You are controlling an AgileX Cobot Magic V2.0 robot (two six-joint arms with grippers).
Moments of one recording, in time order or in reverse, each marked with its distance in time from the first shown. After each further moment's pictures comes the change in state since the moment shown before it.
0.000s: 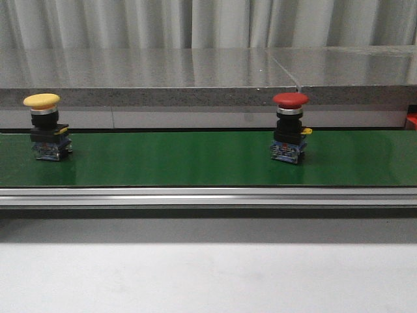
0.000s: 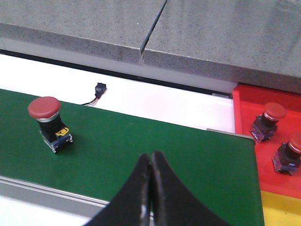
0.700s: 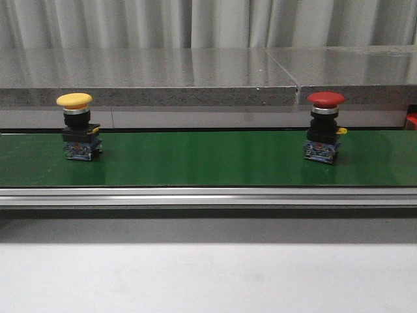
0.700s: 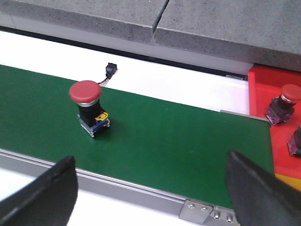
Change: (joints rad) left arm 0.000 0.000 0.000 -0.005 0.015 0.000; right arm 0.000 0.007 0.000 0.000 0.075 0.000
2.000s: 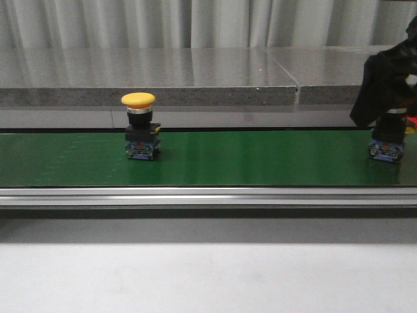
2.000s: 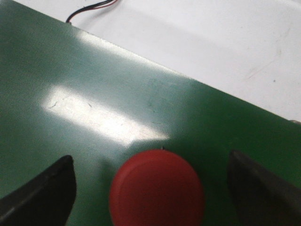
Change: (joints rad) left arm 0.000 0.000 0.000 0.000 0.000 -0.002; right arm 0.145 0.929 -0.422 -0.057 -0.001 -0.052
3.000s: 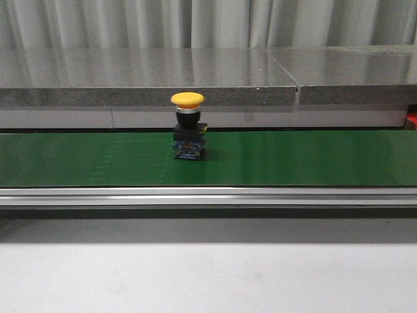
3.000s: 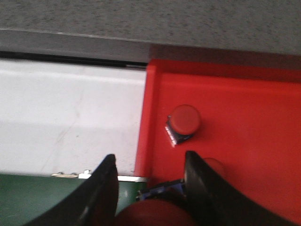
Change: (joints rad) left arm 0.000 0.000 0.000 0.000 0.000 0.000; right arm -0.493 0.146 -0.555 -0.006 0.301 -0.002
